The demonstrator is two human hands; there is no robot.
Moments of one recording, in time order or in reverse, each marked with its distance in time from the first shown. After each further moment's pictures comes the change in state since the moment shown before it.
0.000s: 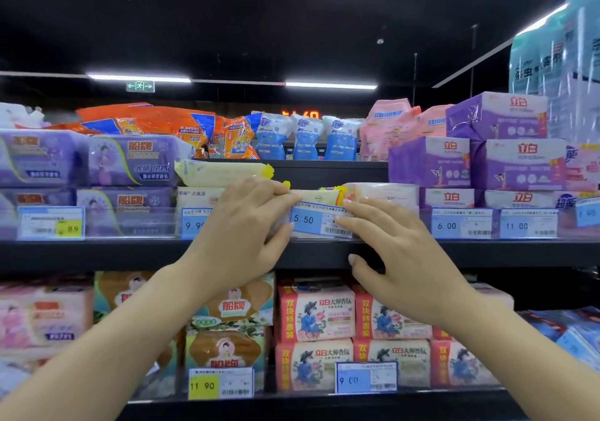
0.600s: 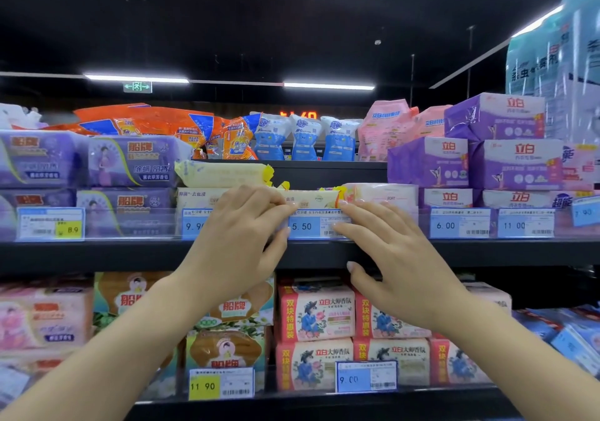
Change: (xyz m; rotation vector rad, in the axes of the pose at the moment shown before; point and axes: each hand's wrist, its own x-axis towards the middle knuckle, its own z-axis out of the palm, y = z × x) left_hand -0.009 0.005 -0.003 0.057 -0.031 -0.031; right_hand -0.003 -0.002 0.004 -0.039 -0.038 -0.032
